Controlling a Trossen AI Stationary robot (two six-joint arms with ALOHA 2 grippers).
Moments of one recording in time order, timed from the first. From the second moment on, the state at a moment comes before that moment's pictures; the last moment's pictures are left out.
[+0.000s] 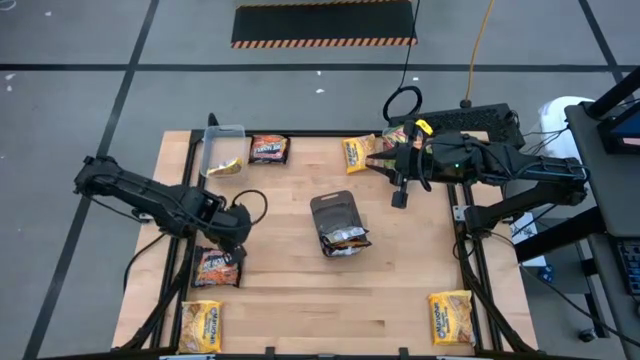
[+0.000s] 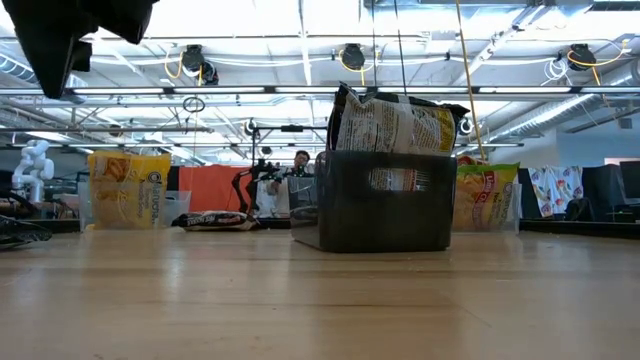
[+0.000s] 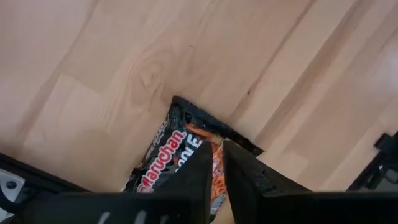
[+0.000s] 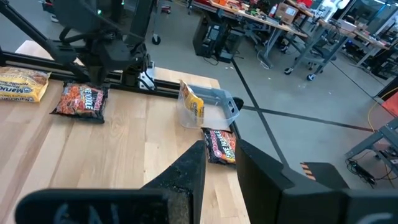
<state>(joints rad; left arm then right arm) -0.30 1.20 1.05 -1.23 0.06 -0.90 0.03 1.15 1.41 -0.62 0.31 -0.23</state>
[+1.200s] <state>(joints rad) -0.26 1.62 1.05 -1.14 0.15 -0.93 0.03 1.15 1.41 -0.62 0.31 -0.22</state>
